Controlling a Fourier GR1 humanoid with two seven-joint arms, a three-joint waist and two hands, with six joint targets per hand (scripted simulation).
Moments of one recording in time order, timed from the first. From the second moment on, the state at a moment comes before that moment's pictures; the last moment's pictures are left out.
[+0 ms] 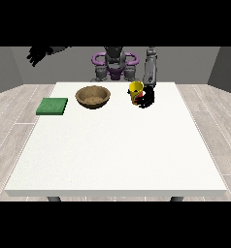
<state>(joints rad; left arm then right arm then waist) -0.49 0.12 0.17 -0.67 -0.12 0.29 -0.63 -0.17 -0.34 -0.36 -1.56 -0.41 0.29 0.06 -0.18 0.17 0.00</state>
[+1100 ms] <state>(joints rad) -0.87 0.02 -0.42 -0.53 -0.99 0.53 0.30 -0.19 -0.42 -0.43 -1.19 -0.42 0.42 0.00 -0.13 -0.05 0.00</state>
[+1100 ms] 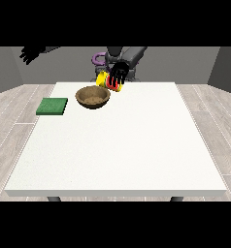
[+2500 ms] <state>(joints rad) -0.88 0.10 -0.51 -0.78 -1.10 0.23 0.50 -0.18 -0.33 -0.35 -1.17 -0.34 0.32 0.02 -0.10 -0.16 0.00</state>
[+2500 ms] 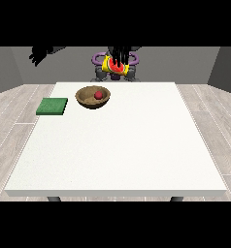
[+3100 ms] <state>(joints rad) -0.83 0.18 0.09 -1.04 -0.33 0.15 0.23 -0.15 -0.25 -0.33 -1.16 -0.29 0.20 -0.01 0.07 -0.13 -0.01</state>
